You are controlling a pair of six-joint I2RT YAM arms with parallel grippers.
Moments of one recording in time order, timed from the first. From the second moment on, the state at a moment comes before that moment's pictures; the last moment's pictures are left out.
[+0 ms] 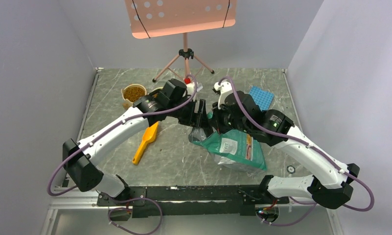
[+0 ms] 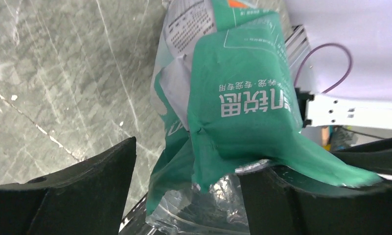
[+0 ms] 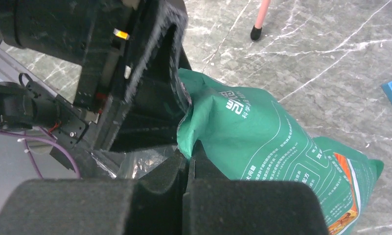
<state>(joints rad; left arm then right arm) -0.76 1.46 1.43 -0.63 0.37 -0.55 0.93 1.16 1.43 -0.90 0.14 0.36</state>
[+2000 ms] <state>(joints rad) -0.78 0.64 1.34 -1.05 -0.32 -1.42 1.28 1.15 1.42 -0.80 0.53 0.22</state>
